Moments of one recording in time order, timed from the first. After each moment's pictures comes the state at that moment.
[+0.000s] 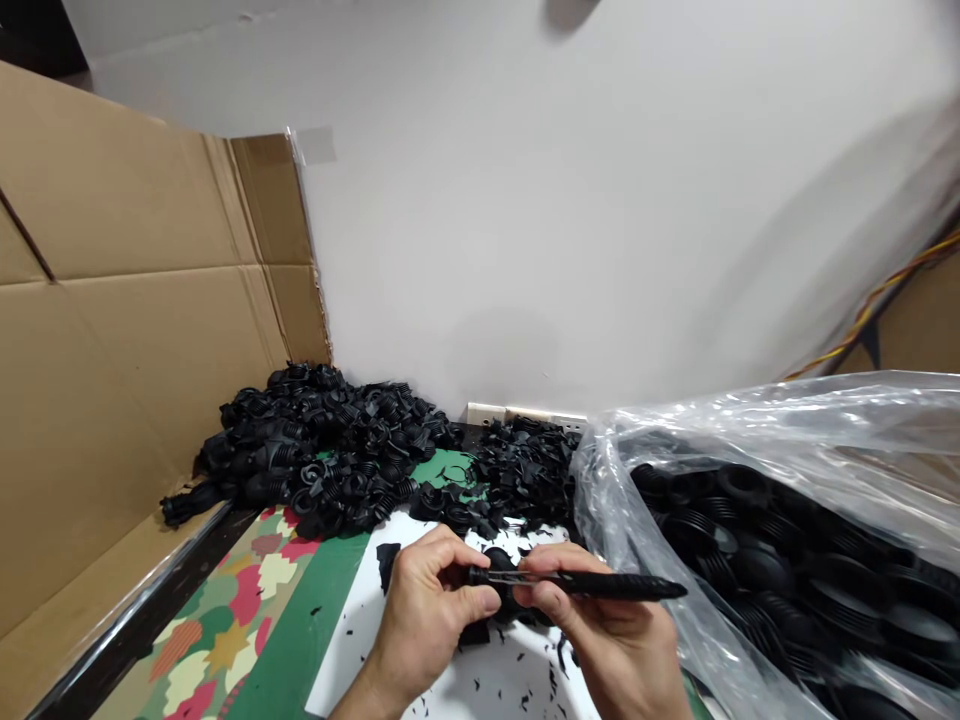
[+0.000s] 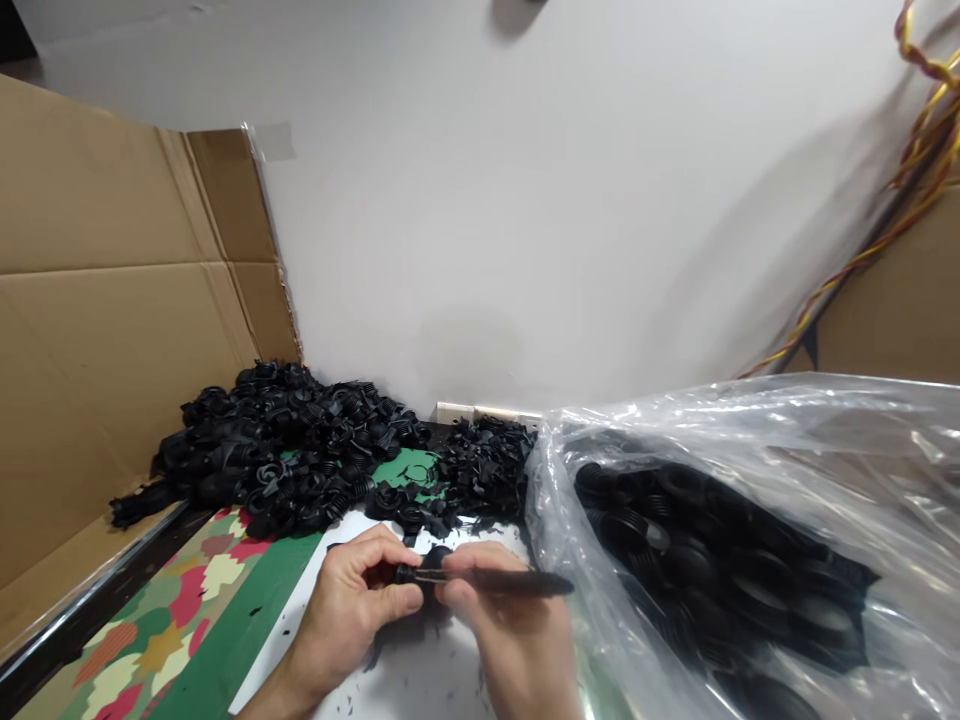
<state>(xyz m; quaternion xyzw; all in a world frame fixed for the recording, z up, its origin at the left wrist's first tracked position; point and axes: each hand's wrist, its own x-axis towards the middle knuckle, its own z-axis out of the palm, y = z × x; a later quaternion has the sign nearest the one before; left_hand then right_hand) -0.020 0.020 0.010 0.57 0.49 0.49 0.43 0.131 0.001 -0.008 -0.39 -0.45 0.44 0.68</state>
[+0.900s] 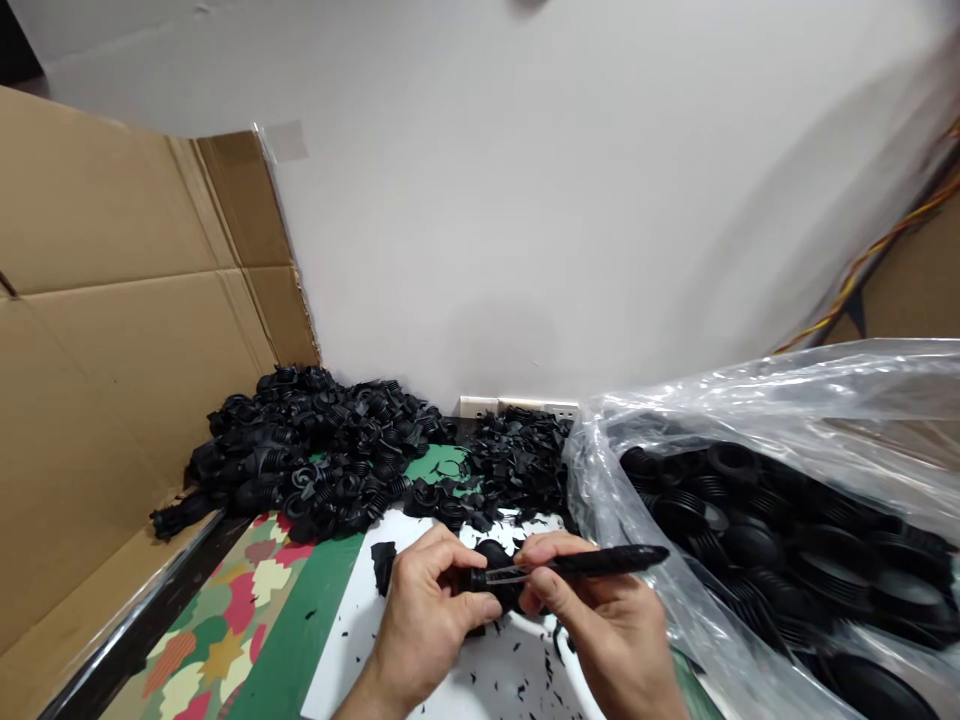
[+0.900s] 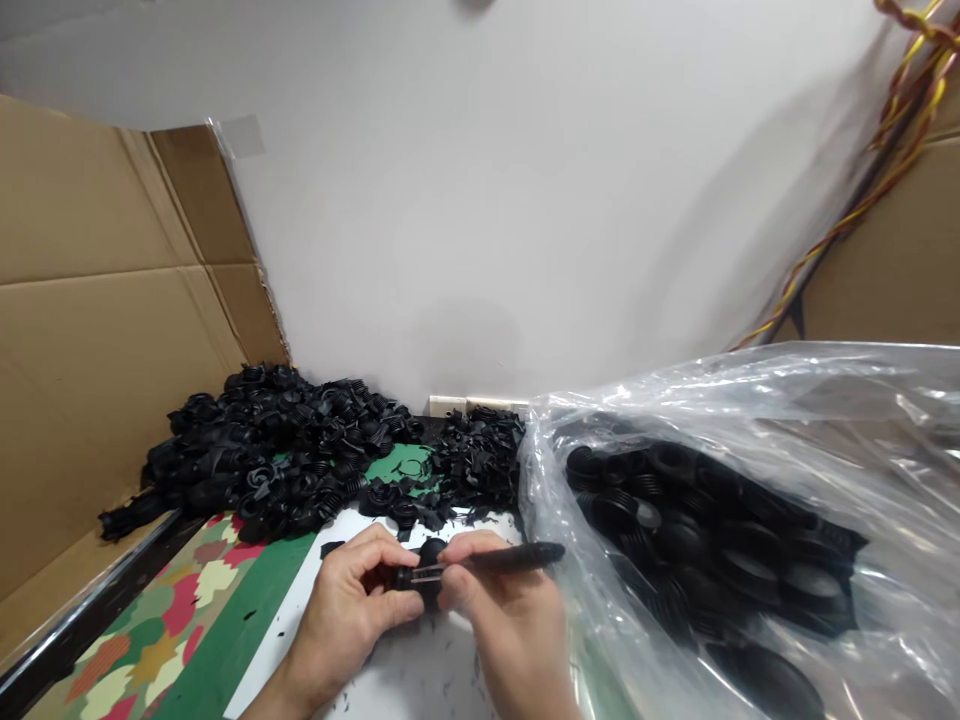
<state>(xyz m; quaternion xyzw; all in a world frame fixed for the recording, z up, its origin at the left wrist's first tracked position) -0.014 0.018 0.010 0.60 0.50 0.46 0.41 0.134 0.001 -0.003 -0.38 -0.41 0.47 0.69</state>
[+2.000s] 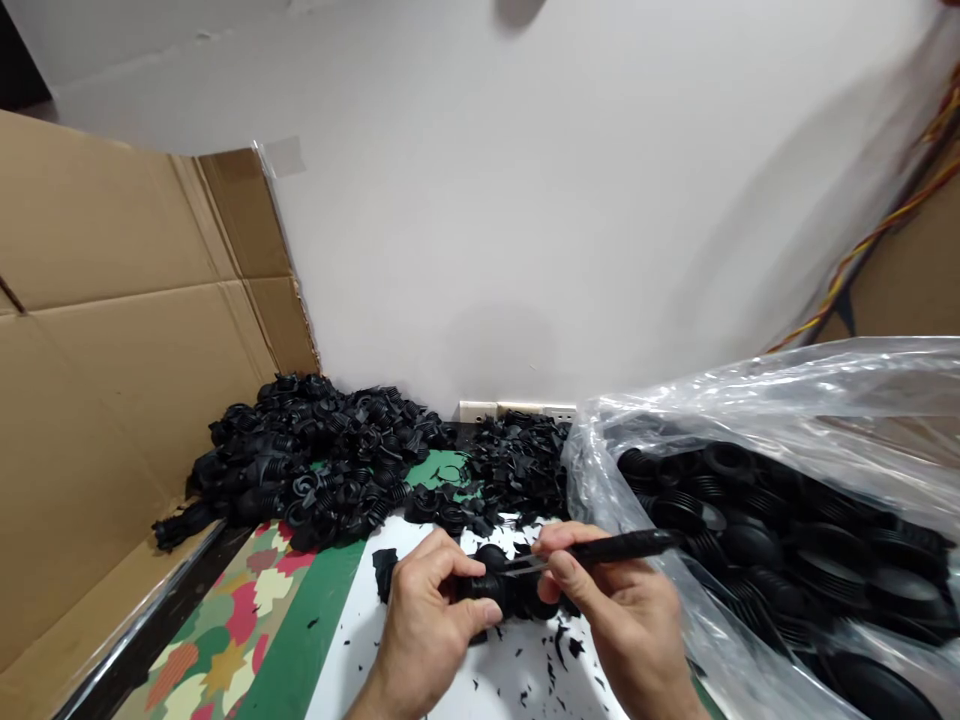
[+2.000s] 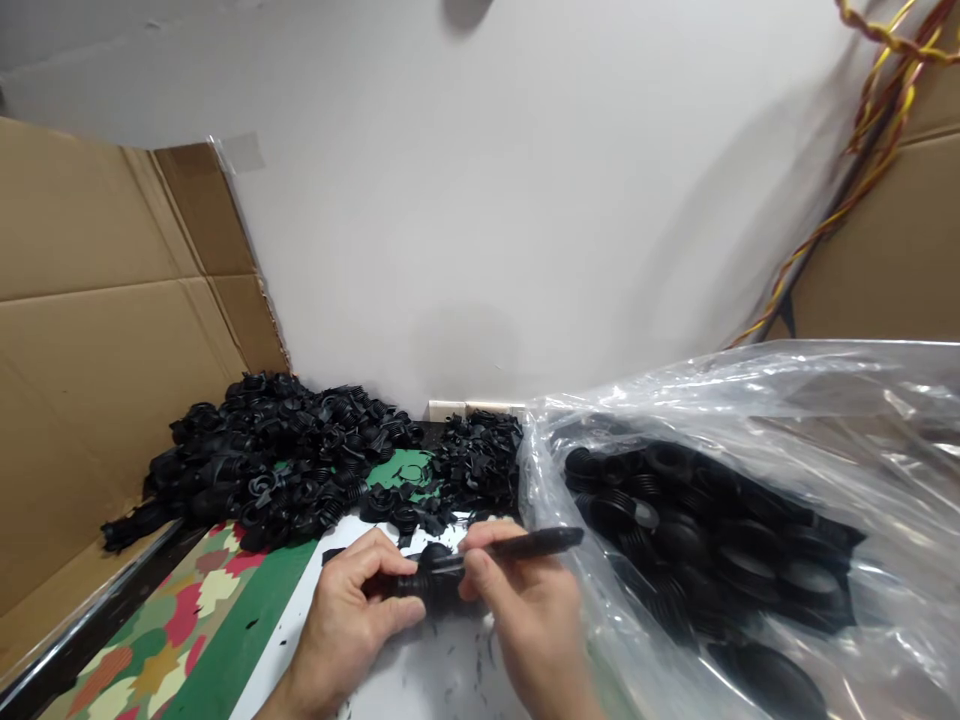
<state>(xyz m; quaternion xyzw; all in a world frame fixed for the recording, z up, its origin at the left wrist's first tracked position) -0.013 0.015 0.013 0.62 0.52 0.47 0.35 0.149 0.011 -0.007 -0.40 -0.48 0.39 0.67</state>
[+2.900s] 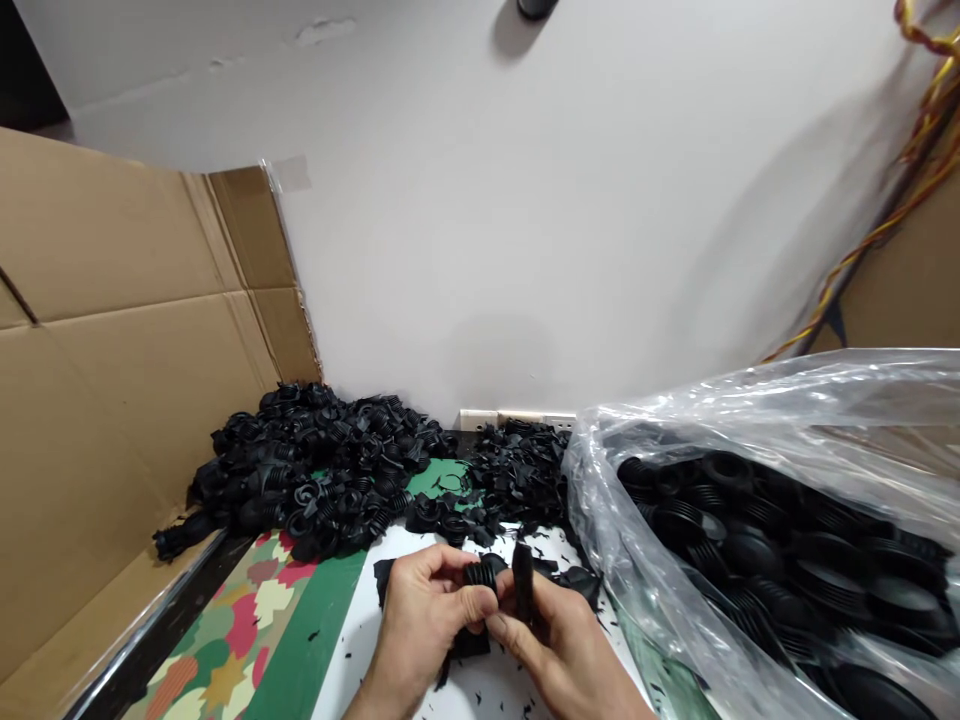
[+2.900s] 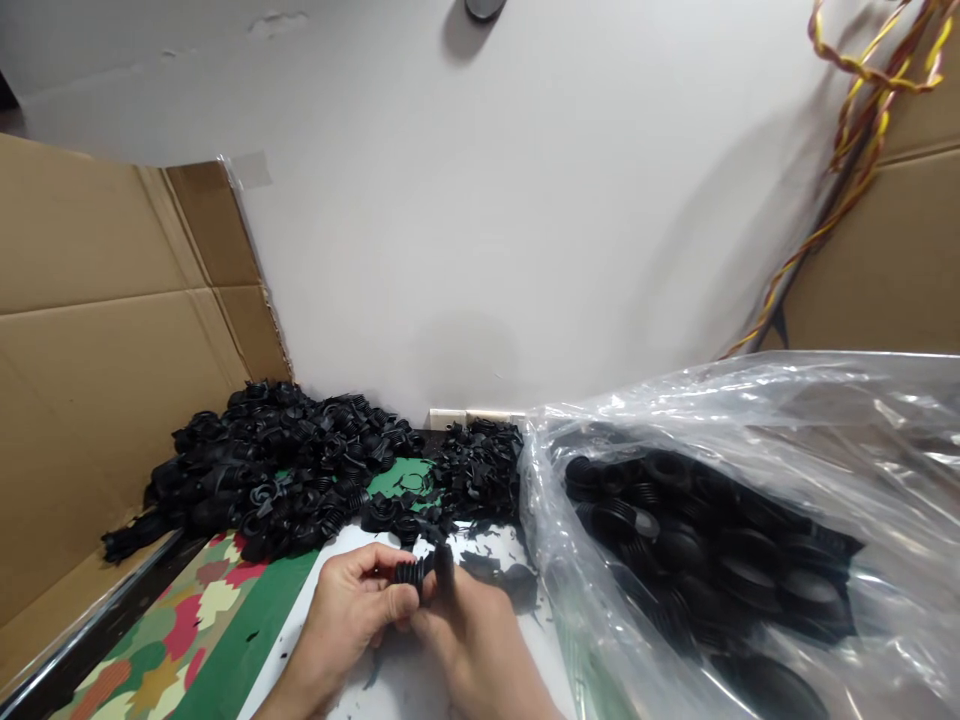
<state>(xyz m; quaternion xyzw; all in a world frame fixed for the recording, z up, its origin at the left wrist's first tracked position) -0.016 0.026 0.011 0.47 0.49 0.48 0.55 0.124 0.004 -0.008 -0.41 -0.58 0.46 0.53</state>
